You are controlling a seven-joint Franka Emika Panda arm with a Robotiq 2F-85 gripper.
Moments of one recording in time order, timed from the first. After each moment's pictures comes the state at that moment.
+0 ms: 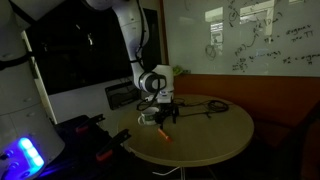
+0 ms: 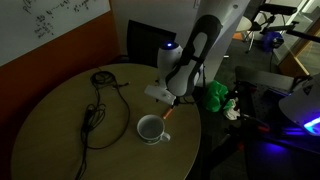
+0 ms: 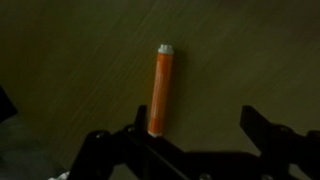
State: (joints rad) arm 0.09 0.92 -0.05 -2.06 0.25 2.95 1.55
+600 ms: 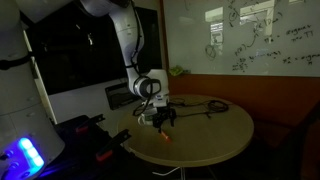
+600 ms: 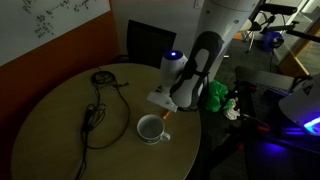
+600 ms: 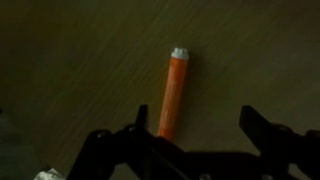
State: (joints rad) arm 0.20 0.96 -0.11 -2.08 0.31 3.05 1.55
